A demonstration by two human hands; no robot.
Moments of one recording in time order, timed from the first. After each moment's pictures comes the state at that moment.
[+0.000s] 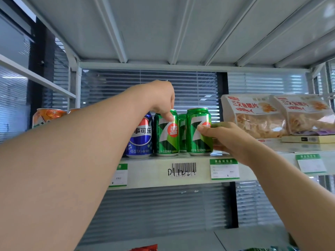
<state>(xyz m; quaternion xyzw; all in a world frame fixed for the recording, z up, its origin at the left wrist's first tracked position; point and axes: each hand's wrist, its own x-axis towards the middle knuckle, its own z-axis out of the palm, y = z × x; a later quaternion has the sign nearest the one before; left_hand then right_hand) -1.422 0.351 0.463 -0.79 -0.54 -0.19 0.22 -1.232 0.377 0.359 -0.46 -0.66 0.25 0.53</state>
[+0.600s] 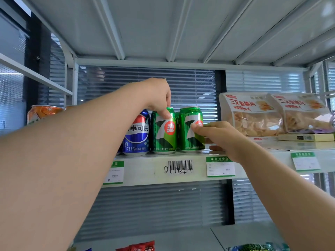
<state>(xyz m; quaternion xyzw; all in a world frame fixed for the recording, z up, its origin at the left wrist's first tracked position) -1.427 0.358 0.464 -0.80 -0.53 -0.20 0.21 -1.238 0.380 0.358 -0.49 -0.65 0.24 0.54</state>
